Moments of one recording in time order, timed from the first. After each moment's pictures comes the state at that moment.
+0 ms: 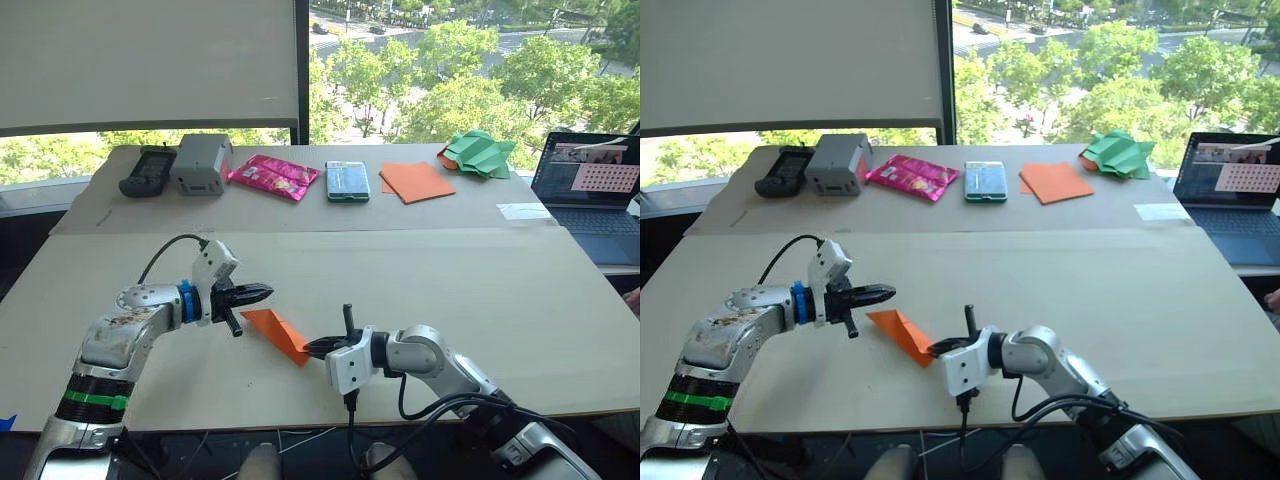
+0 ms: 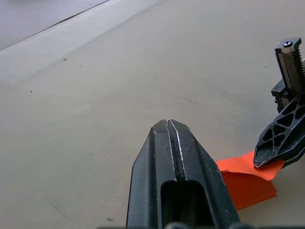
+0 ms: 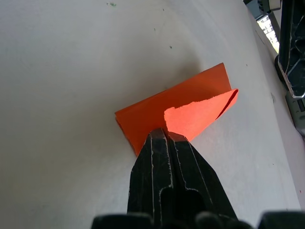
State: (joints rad) left arm -0.38 0.66 -0.05 -0.07 -0.42 0.63 -0.97; right arm -0.38 -0.46 0.54 0.07 -0.39 -0.43 0.73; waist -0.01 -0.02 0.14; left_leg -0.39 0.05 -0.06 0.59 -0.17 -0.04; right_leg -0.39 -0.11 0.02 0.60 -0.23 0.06
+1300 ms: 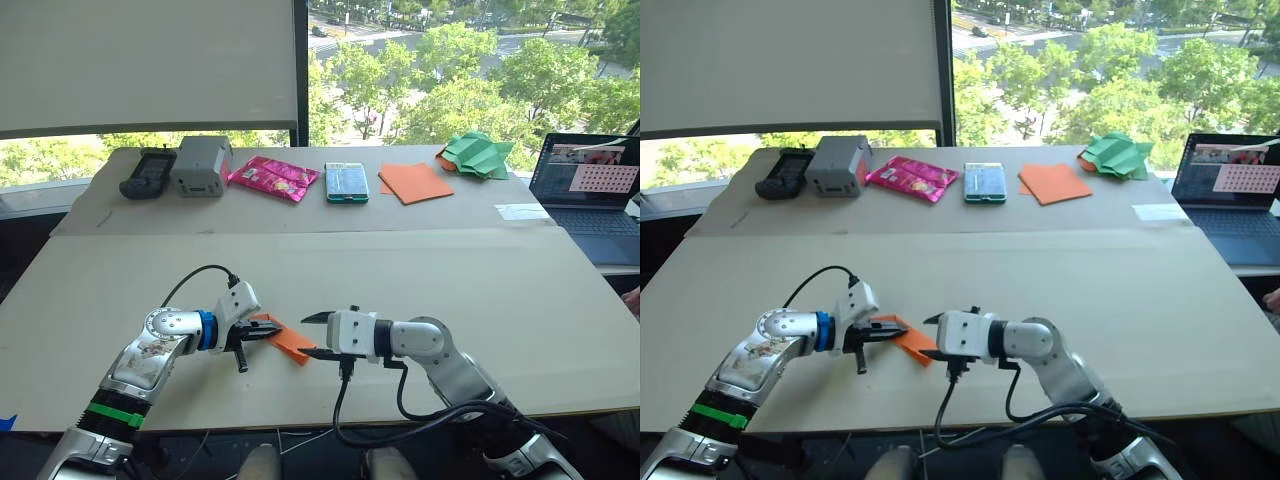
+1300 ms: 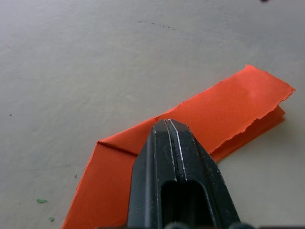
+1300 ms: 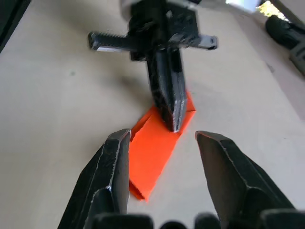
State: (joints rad) left arm -0.29 0.66 -0.19 0.04 -0.22 0.37 -1.02; right arm -0.36 -0.33 0.40 -0.23 -0.02 0.21 0.89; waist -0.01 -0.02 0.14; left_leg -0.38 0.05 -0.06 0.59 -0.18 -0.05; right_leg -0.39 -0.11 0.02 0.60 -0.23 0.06
